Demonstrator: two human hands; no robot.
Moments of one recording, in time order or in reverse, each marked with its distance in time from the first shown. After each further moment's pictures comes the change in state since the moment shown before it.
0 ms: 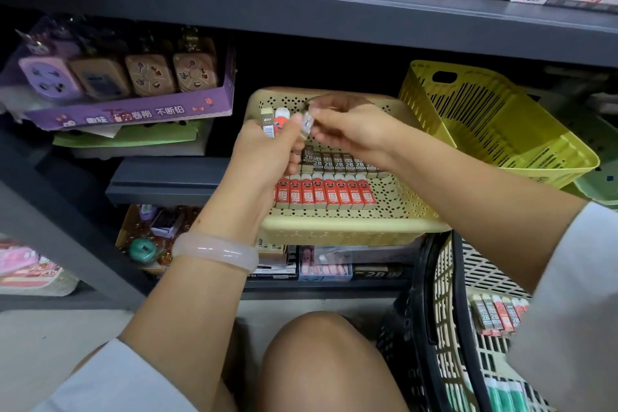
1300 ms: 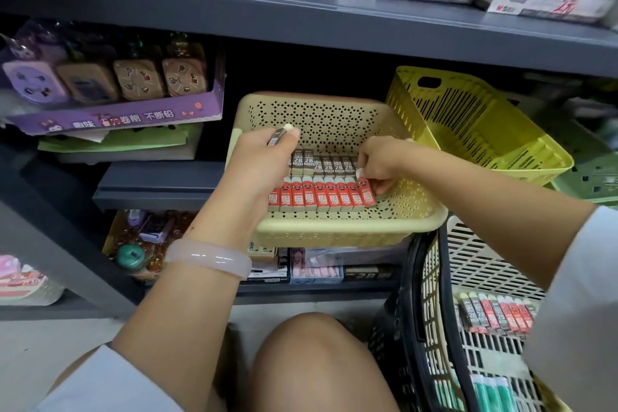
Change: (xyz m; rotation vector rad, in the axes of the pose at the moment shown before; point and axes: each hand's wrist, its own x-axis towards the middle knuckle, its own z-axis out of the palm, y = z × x) left_hand -0.011 0.000 0.000 0.172 -0.093 0.039; right_hand -0.016 0.011 -0.038 -1.260 0.094 0.492
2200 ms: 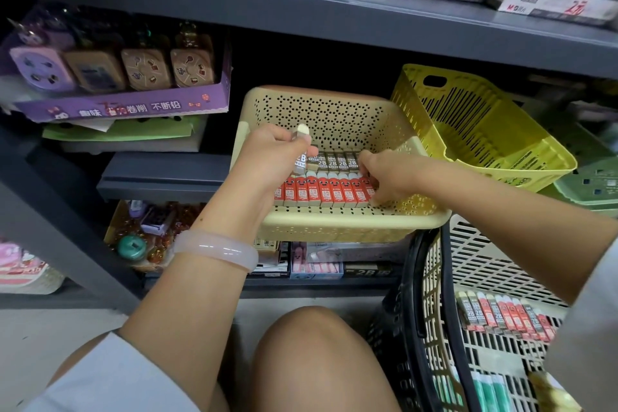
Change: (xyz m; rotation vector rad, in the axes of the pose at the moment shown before) left_hand -0.005 0.002 0.001 0.016 -0.040 -0.040; right_hand -0.015 0.015 0.014 -0.436 0.062 -0.267
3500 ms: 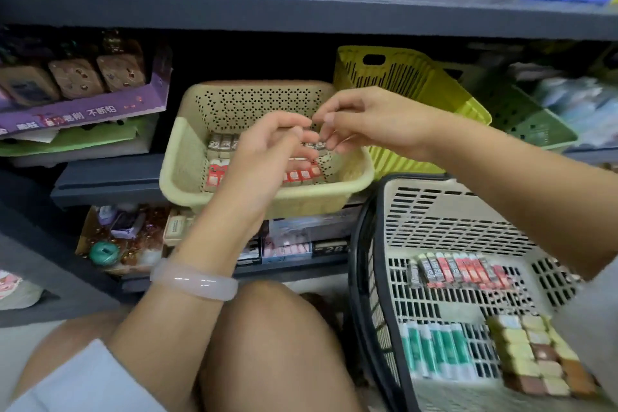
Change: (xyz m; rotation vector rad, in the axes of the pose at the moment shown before) left_hand -0.065 0.015 0.061 -0.099 -0.166 0.236; right_hand -0.089 0.036 -0.029 1.246 0.178 -0.231
